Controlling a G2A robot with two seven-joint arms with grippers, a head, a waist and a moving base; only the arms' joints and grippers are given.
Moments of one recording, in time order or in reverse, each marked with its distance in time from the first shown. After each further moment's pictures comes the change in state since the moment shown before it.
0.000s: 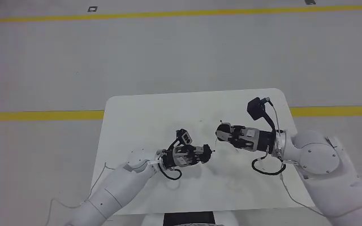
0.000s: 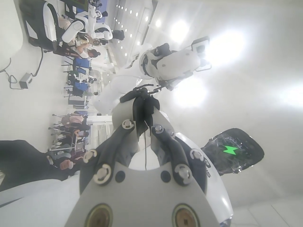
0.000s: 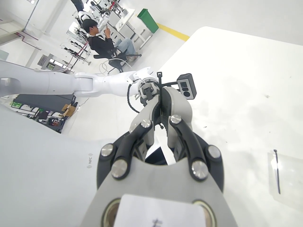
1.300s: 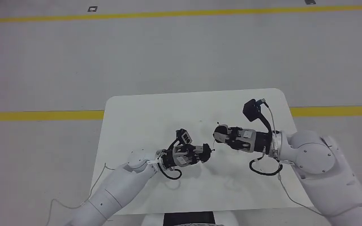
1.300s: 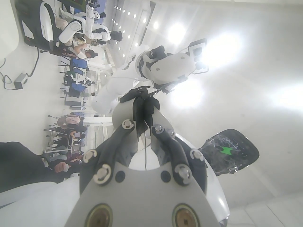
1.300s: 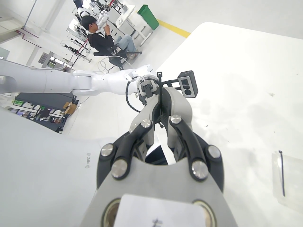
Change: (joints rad) left arm 0.005 -0.003 -0.005 -0.001 -0.011 0.005 0.004; right arm 0.014 0.011 -0.036 0.008 -0.007 0.000 -0.009
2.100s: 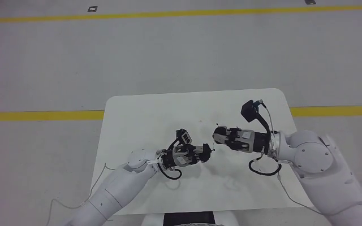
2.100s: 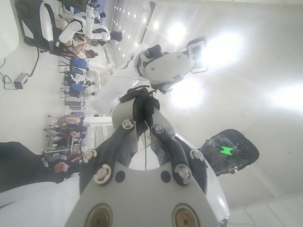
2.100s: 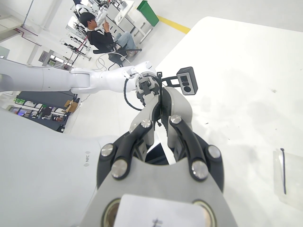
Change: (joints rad) left arm 0.000 0.000 0.000 0.000 0.000 0.000 0.000; right arm 0.011 0.007 -0.019 0.019 0.002 0.000 0.007
